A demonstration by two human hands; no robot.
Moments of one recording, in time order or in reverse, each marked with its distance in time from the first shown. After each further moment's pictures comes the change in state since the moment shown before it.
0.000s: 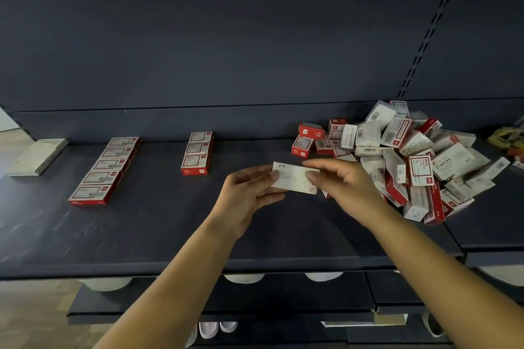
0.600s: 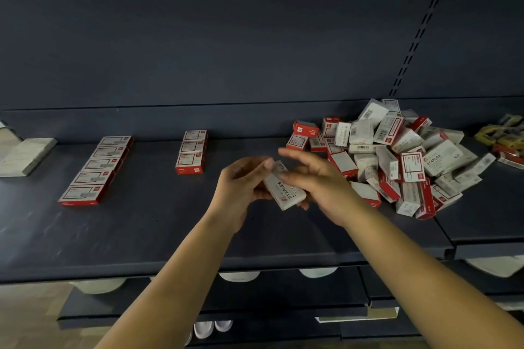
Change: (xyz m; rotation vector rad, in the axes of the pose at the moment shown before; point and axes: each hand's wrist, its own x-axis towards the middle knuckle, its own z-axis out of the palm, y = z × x) left_hand -0.001 0.004 0.001 0.107 -0.026 0.140; right_hand 0.002 -0.020 0.024 0.311 -0.127 0.182
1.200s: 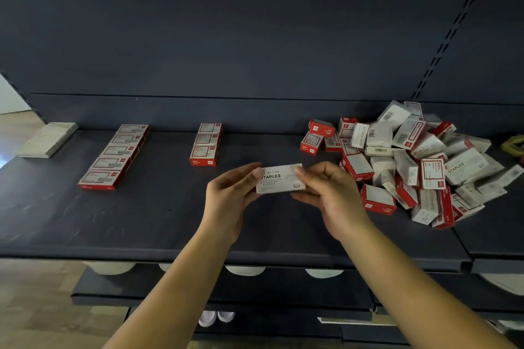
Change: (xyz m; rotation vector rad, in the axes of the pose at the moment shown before) left_hand -0.015 -0.012 -0.023 -0.210 0.257 -0.020; right_hand -0.001 0.015 0.019 0.351 0.244 0.033
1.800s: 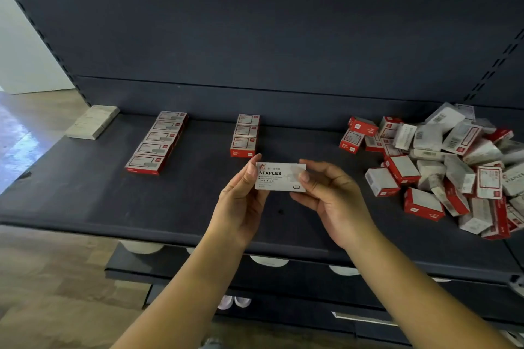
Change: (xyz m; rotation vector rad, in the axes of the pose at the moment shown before) left_hand -0.006 0.018 -0.061 -0.408 -0.032 -0.075; right_hand -0.012 0.017 0.069 0.122 -0.151 0.026
